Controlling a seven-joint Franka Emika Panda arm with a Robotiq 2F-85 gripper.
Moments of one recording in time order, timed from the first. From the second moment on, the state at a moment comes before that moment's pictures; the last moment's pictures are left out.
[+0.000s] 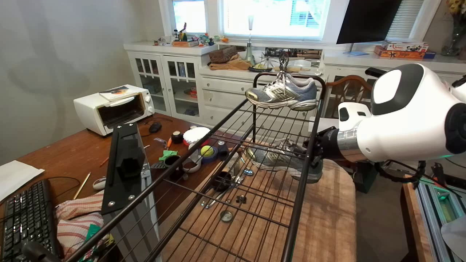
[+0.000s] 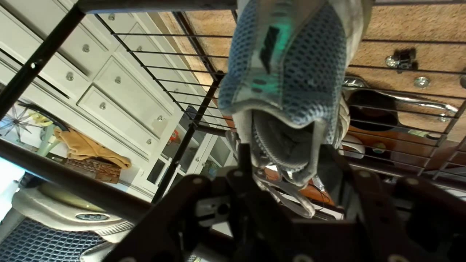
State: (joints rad) arm -0.30 -0.22 0.54 -2.77 -1.77 2.61 1.94
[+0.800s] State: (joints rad) arm -0.30 -0.23 0.57 -2.78 -1.74 2.63 1.92
